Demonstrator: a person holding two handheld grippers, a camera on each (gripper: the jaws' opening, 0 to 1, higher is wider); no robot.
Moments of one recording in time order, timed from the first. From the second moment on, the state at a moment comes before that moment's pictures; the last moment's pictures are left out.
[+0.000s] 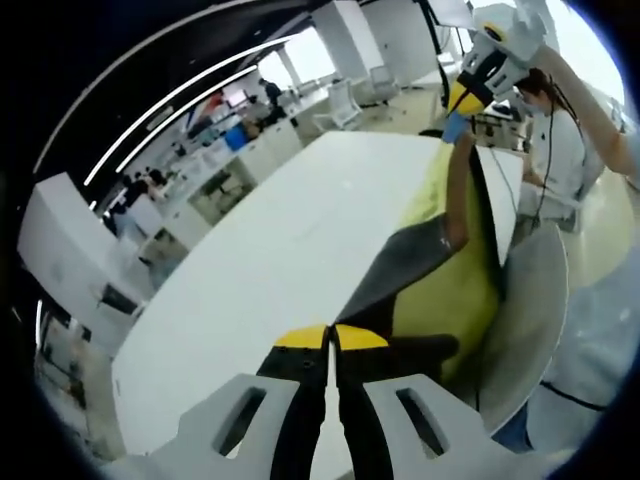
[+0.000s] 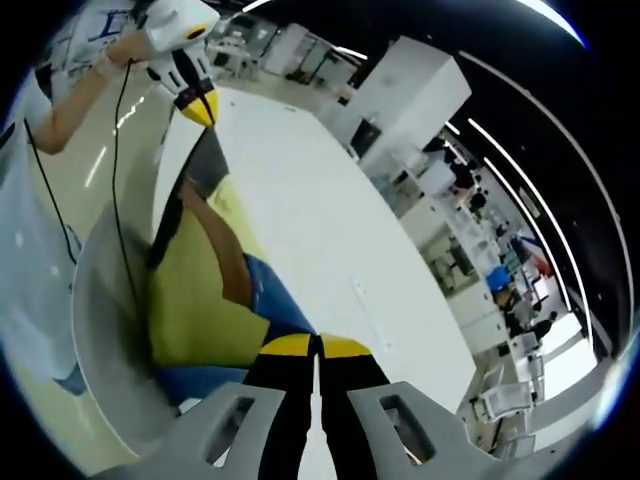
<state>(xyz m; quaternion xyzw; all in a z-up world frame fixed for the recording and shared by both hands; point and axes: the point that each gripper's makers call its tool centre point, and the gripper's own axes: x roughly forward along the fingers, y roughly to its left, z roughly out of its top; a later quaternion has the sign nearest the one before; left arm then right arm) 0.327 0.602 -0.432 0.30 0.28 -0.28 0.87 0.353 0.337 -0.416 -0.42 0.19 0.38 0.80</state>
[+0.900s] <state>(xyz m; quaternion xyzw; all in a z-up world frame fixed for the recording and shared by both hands) 0.415 0.622 -0.484 0.31 0.31 -0.26 0.86 0.435 0.350 -0.472 -0.41 0.23 0.38 0.80</state>
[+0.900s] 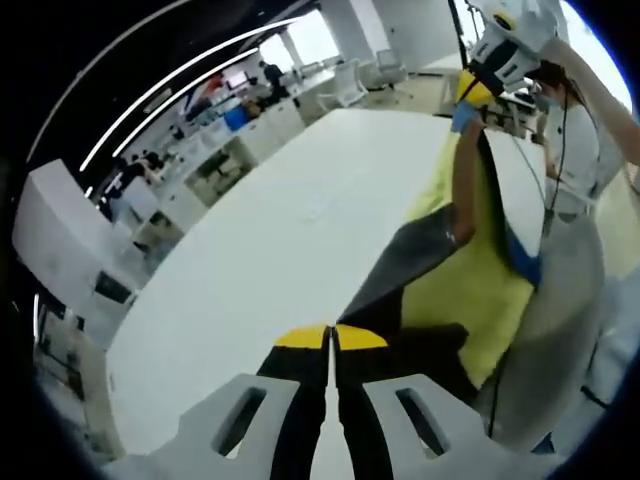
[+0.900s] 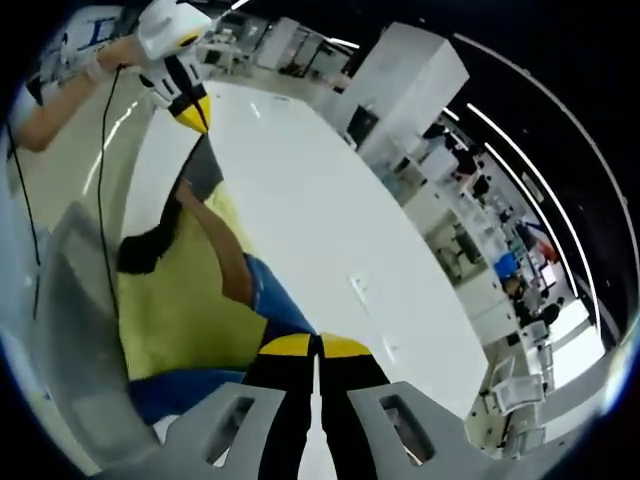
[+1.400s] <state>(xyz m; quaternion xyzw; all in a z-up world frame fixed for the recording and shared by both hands) 0.425 0.613 -0.544 0.27 0.36 -0.29 0.84 0.456 0.356 -0.518 -0.41 0.27 0.38 0.78</state>
